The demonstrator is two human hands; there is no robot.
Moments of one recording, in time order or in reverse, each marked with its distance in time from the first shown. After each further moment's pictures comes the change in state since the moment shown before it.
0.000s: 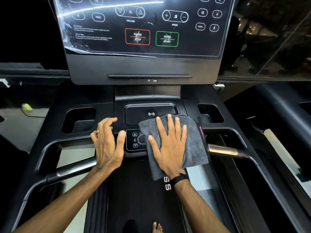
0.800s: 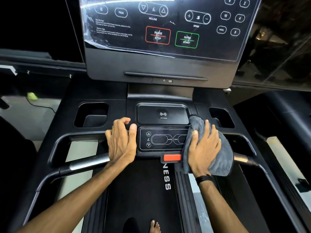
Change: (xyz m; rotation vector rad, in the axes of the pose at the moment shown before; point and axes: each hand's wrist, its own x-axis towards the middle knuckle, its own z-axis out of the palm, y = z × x) left_hand 0.006 -0.007 0.007 0.011 -0.073 -0.201; right_hand 0.007 0.048 0.000 0.054 0.140 0.410
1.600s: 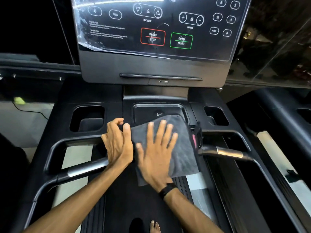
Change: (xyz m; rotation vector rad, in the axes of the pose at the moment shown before) left_hand 0.003 -0.002 -0.001 -0.158 0.074 -0.078; right_hand -0.078 -0.110 0.015 -0.171 -0.170 -0.407
